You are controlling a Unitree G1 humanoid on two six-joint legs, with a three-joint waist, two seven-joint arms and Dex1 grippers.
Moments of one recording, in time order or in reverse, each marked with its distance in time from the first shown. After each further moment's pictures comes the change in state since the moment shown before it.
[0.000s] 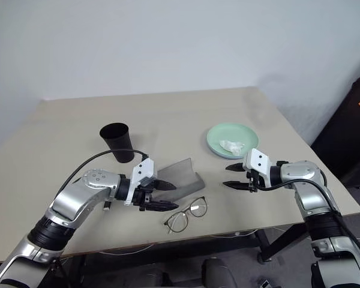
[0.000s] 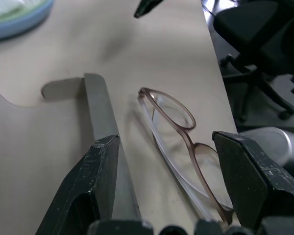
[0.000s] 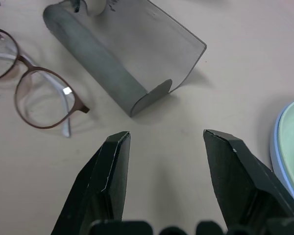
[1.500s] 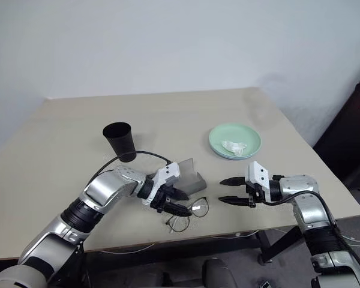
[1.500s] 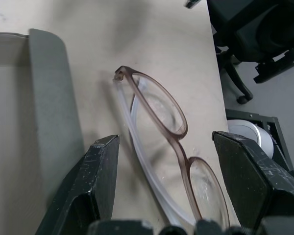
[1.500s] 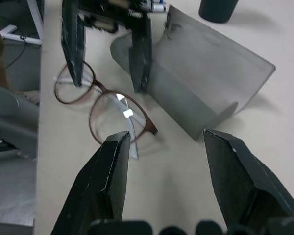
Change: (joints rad) left arm -0.164 -0.156 -0.169 0.186 0.041 0.188 -0.007; right arm 0.143 0.020 -0.018 -0.107 0.143 -0.015 0.112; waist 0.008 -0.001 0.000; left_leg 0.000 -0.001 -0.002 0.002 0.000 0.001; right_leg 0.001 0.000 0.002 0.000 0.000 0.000
